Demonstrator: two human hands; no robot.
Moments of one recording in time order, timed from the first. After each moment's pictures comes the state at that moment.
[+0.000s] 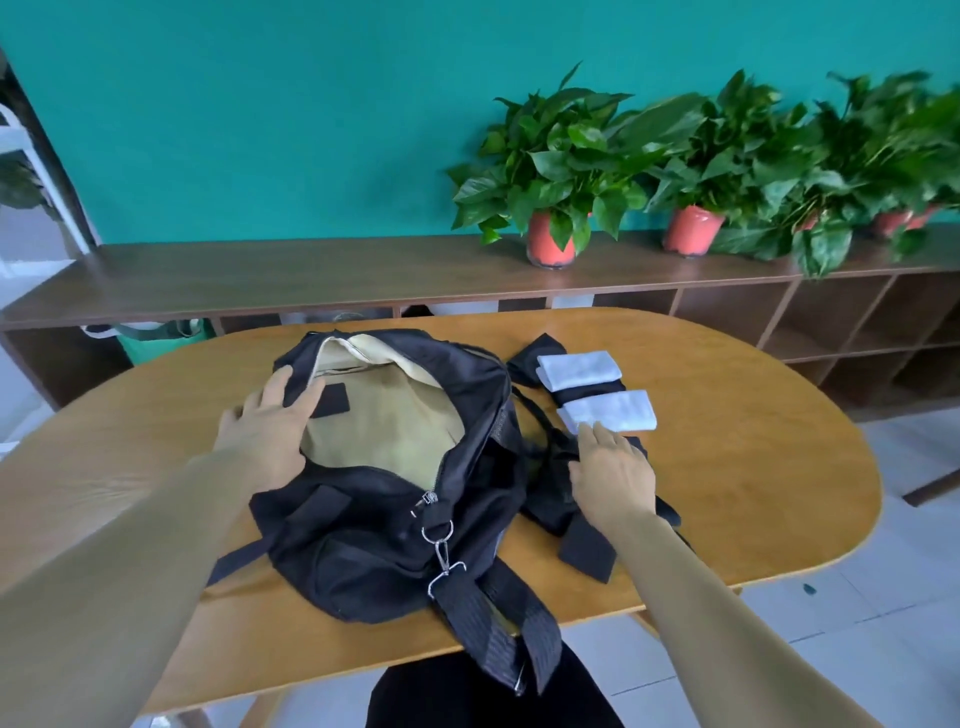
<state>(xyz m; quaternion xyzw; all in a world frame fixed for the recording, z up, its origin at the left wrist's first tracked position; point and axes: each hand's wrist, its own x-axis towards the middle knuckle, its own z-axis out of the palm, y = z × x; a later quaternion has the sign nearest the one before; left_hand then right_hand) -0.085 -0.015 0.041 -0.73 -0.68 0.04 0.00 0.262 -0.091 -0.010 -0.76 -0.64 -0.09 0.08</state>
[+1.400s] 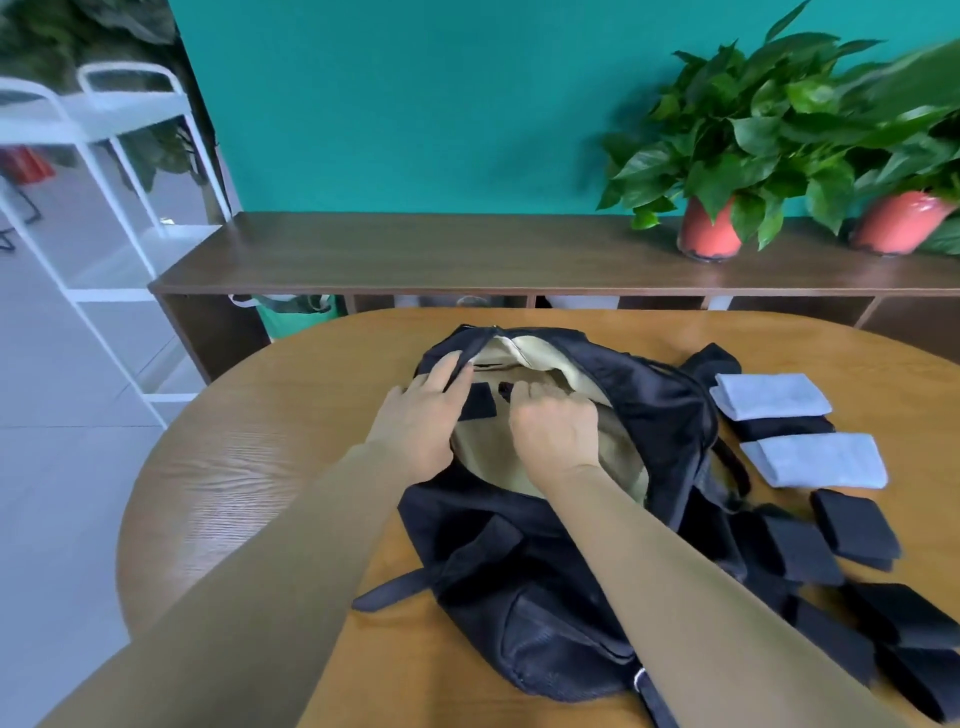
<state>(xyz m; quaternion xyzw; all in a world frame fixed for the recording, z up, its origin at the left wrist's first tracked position) -0.119 0.031 0.029 -0.81 -0.58 -0.05 0.03 0.035 0.030 0.008 -0.62 -0.74 -0.25 0.12</state>
